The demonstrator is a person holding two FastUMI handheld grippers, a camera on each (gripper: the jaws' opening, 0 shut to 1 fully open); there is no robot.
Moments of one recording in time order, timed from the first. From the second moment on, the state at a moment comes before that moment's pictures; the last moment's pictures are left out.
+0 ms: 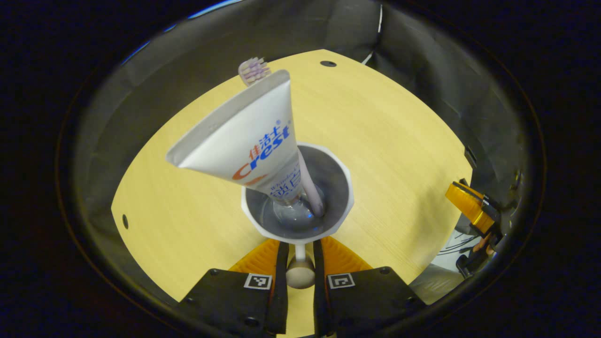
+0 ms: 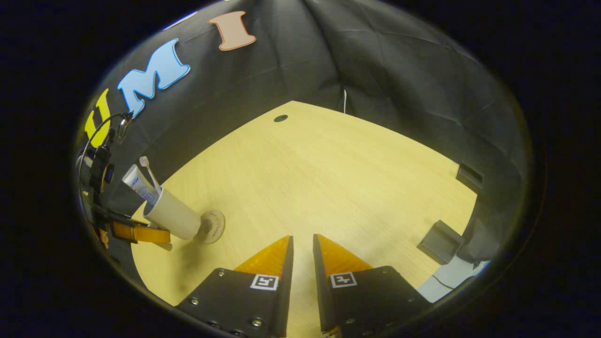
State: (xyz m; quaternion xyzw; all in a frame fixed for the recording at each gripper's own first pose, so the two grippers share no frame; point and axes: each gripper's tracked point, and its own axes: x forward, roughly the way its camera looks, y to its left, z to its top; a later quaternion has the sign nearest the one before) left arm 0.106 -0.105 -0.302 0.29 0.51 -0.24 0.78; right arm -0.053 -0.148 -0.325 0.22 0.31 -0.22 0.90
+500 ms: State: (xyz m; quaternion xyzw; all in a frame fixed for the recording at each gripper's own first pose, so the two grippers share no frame) left arm 0.115 -0.118 -0.322 0.29 0.52 -0.24 0.77; right arm -0.051 -0.154 -0.313 0.23 0.31 -0.25 0.89
